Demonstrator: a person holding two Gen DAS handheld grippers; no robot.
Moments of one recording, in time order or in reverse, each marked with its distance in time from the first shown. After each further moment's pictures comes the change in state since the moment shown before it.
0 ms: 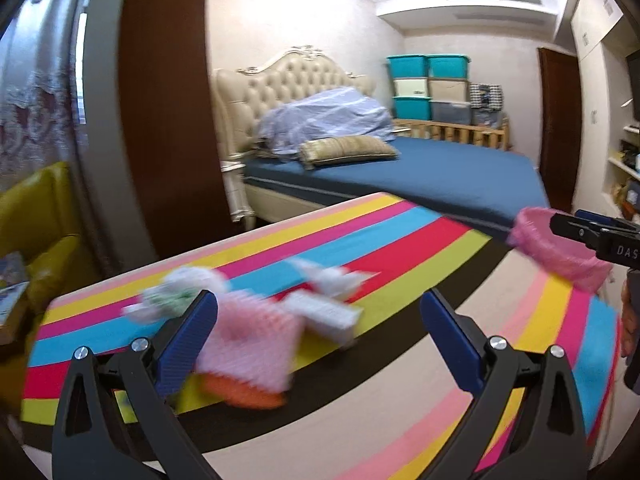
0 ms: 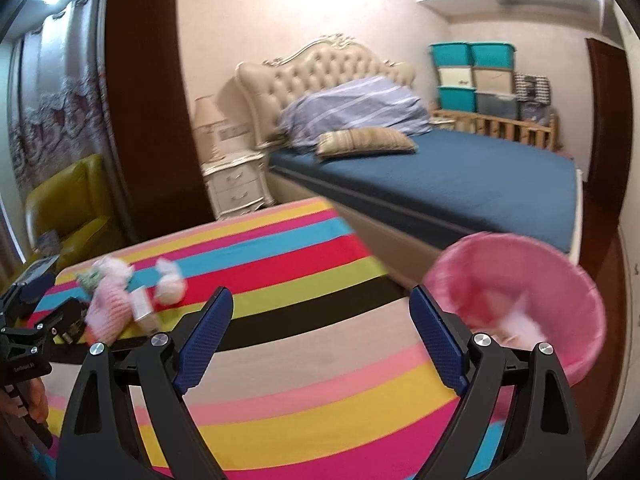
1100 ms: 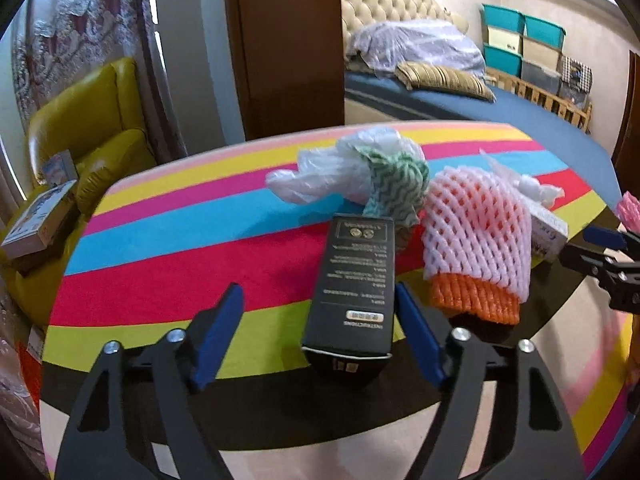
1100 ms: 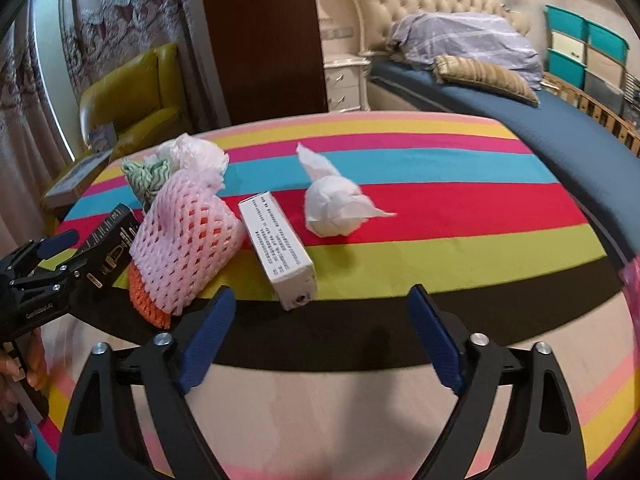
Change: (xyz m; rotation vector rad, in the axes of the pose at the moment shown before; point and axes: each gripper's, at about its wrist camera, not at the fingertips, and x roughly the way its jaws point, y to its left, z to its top) left arm 0.044 0.151 -0.063 -0.184 0.328 0.177; right arm 0.129 0.164 -0.028 -0.221 0.333 0.227
